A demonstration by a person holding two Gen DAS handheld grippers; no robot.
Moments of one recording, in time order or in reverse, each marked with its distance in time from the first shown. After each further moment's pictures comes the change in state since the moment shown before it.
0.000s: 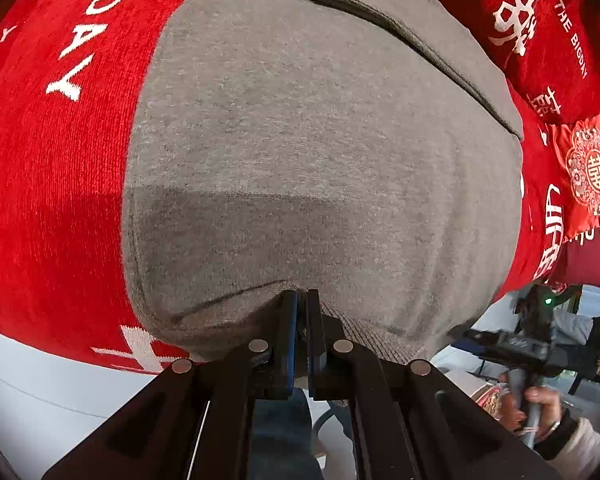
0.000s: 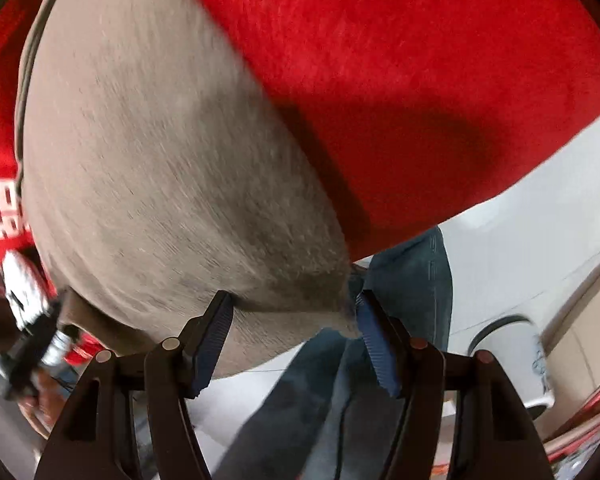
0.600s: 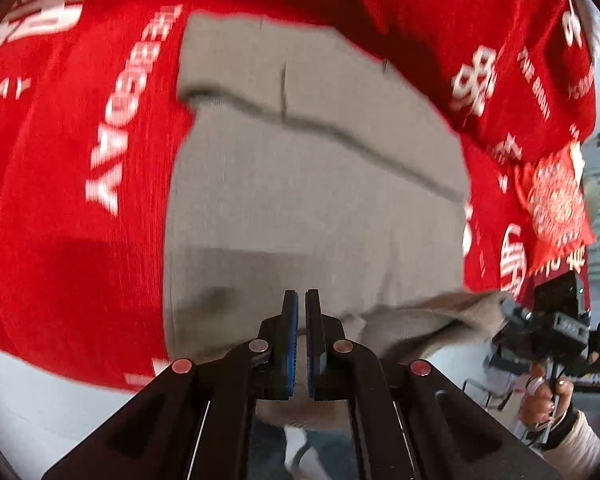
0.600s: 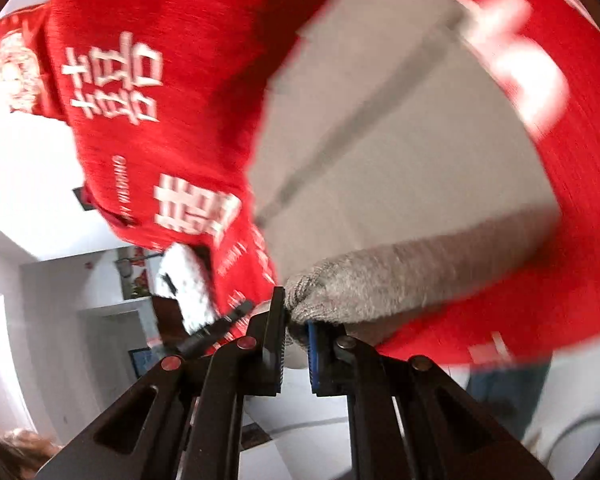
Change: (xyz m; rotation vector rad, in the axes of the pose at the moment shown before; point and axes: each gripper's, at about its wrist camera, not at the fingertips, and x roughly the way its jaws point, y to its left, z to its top) left arm -0.089 -0.007 0.040 0.000 -0.191 -0.086; right arm -0.137 0.131 0.043 -0.224 -0.178 0.613
